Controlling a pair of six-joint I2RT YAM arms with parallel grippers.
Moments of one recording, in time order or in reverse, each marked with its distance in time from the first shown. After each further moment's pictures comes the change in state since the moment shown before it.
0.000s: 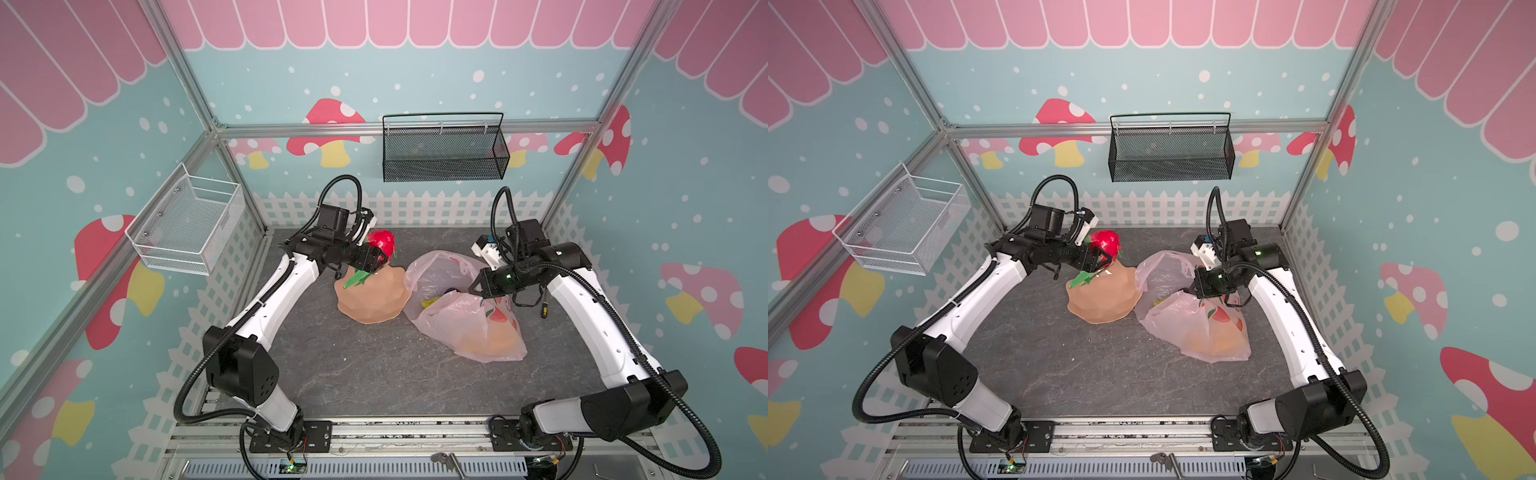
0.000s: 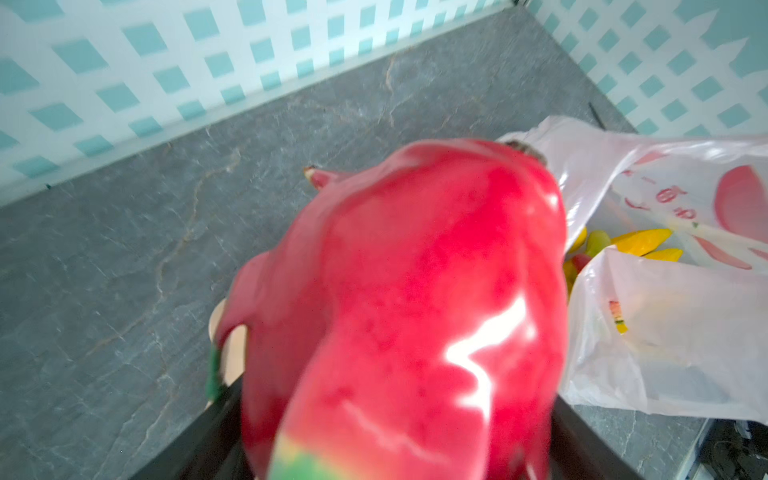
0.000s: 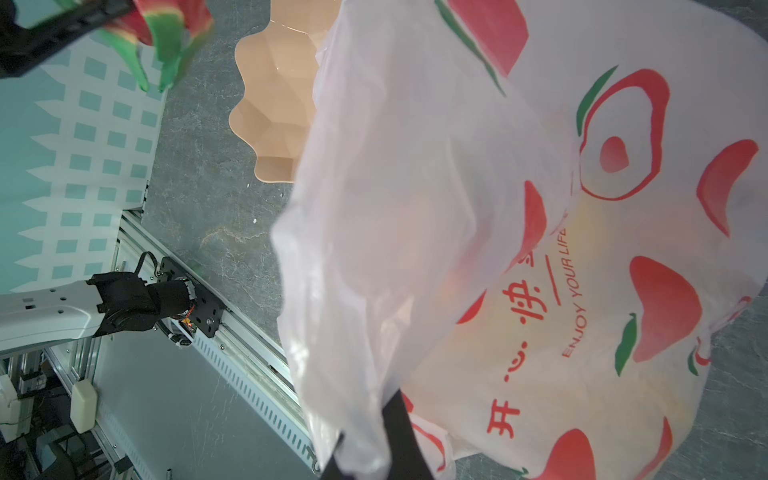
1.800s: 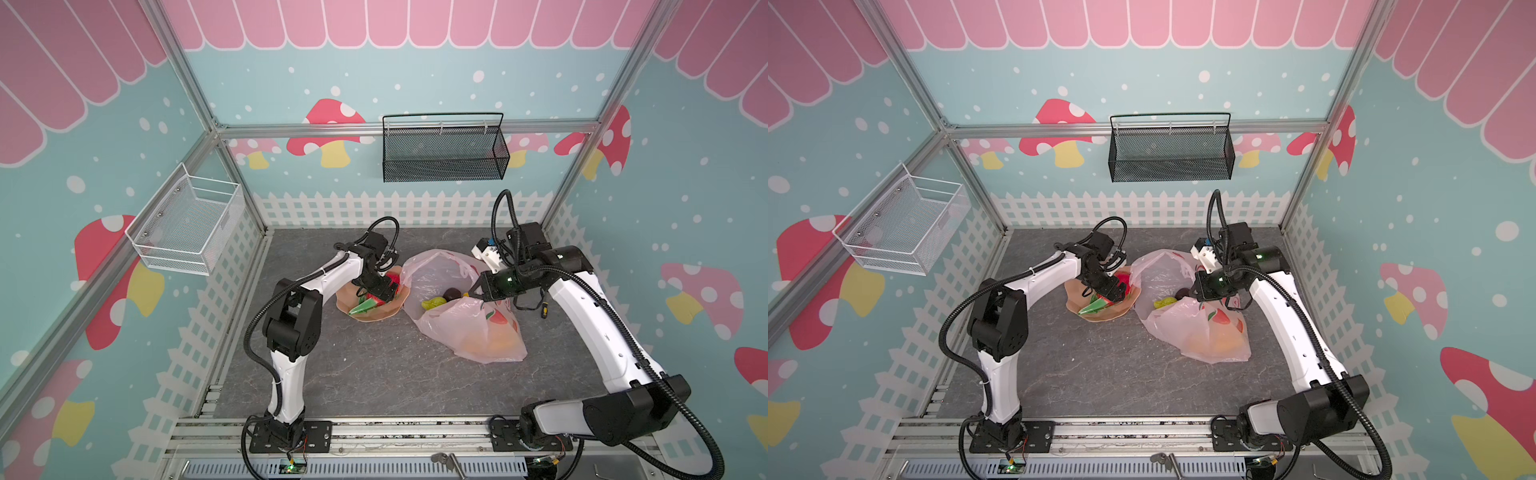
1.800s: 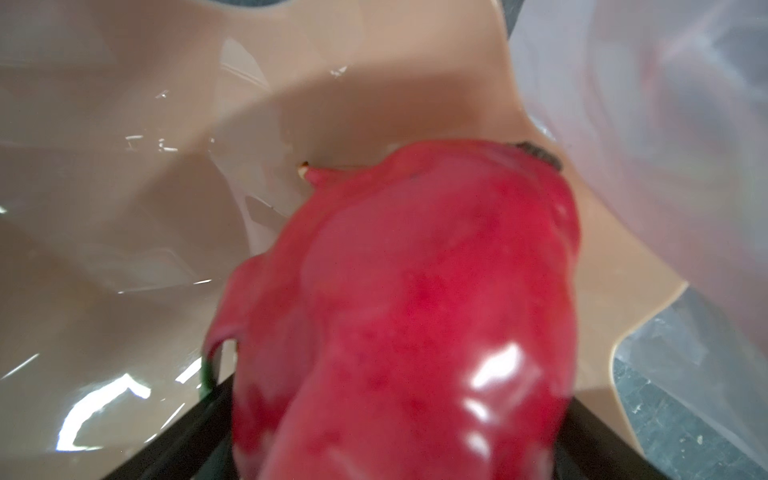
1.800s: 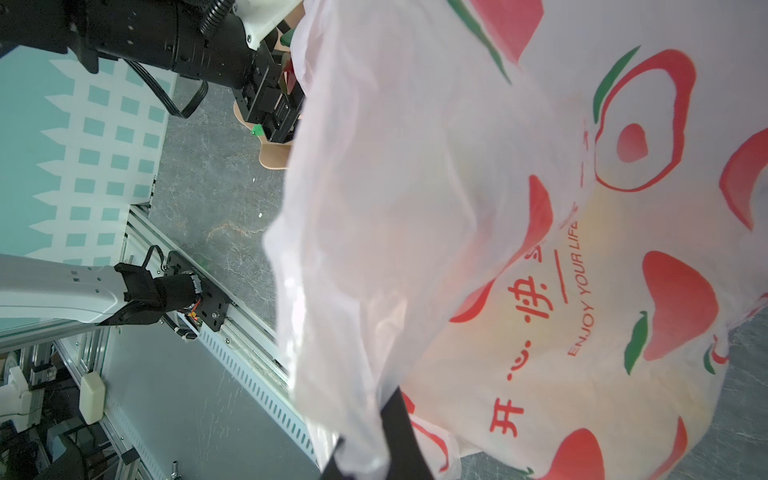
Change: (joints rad) left arm -0.114 0.458 0.068 -0.154 -0.229 0.045; right arm 0.000 -0.021 -0.031 0.003 -0.018 0.000
